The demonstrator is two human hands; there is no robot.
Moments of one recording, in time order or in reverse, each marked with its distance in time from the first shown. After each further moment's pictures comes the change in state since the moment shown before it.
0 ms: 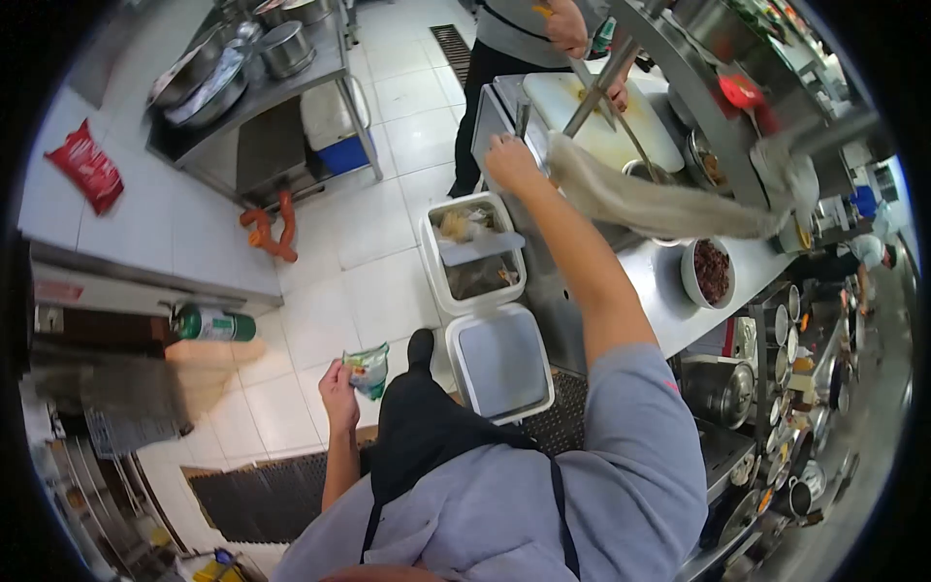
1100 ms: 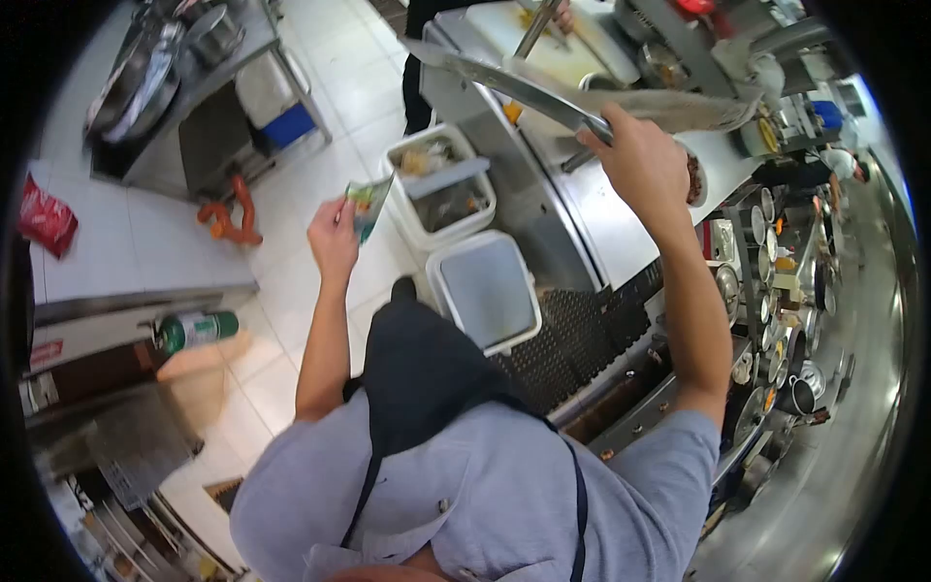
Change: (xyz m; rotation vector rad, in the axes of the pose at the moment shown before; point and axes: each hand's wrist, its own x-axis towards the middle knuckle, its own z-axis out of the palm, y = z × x) left_hand 0.116 0.090 0.115 0.431 -0.182 0.550; right_hand -0.212 -0.039 -0.257 -0.020 -0.034 0.652
